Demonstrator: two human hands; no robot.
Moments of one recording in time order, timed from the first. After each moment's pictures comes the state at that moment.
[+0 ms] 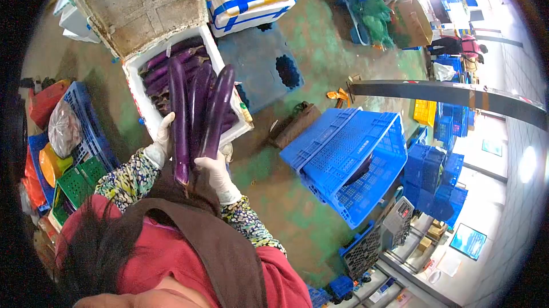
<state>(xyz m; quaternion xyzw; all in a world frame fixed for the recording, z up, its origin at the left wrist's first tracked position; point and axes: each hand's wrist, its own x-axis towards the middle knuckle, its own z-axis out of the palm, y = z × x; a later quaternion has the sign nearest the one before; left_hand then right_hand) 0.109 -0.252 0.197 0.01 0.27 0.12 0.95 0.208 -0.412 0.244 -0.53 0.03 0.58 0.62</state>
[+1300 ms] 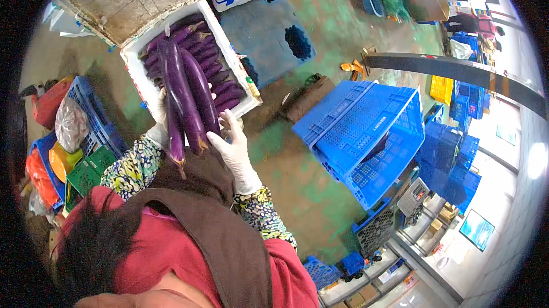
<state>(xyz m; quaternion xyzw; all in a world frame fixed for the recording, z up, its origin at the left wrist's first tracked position) 0.138 -0.259 0.198 -0.07 0.17 0.16 0.97 0.242 -0.437 0.236 -0.61 -0.09 0.48 0.62</state>
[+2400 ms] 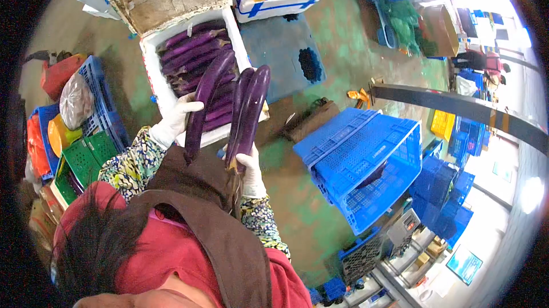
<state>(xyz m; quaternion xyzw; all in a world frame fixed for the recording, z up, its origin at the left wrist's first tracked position) 0.124 -0.249 0.204 0.25 0.35 0.11 0.90 0.248 -0.468 0.245 -0.48 0.03 0.58 0.66</state>
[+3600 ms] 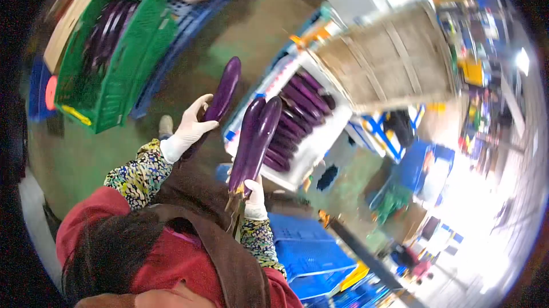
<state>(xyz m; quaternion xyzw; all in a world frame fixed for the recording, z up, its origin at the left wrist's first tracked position) -0.214 -0.351 0.151 0.24 0.57 0.54 0.56 0.039 -0.410 0.196 -0.43 -0.09 0.83 0.34</state>
